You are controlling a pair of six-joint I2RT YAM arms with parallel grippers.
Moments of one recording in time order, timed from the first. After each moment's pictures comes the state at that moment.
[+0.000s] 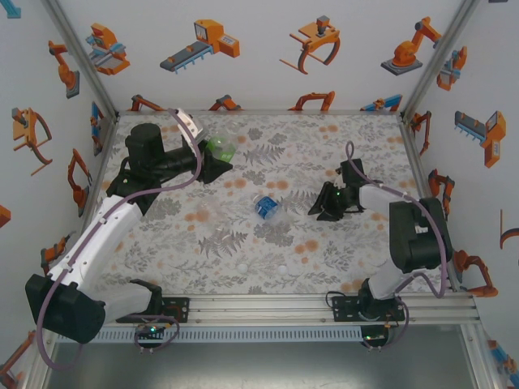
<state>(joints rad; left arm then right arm) -0.39 1.18 1.09 -0.14 0.70 0.17 0.16 1.63 0.84 -0.37 -0.40 0.56</state>
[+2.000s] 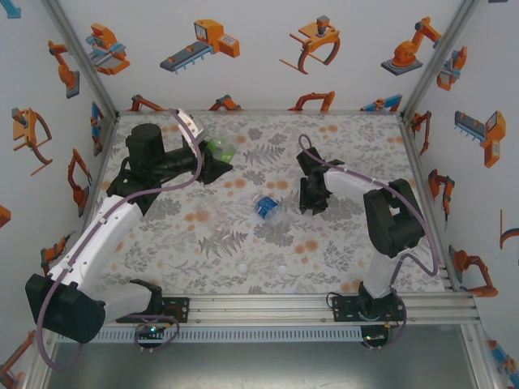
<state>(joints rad) -0.39 1.18 1.09 -0.15 0.70 0.18 0.45 1.82 1.17 -0.65 0.04 0.48</state>
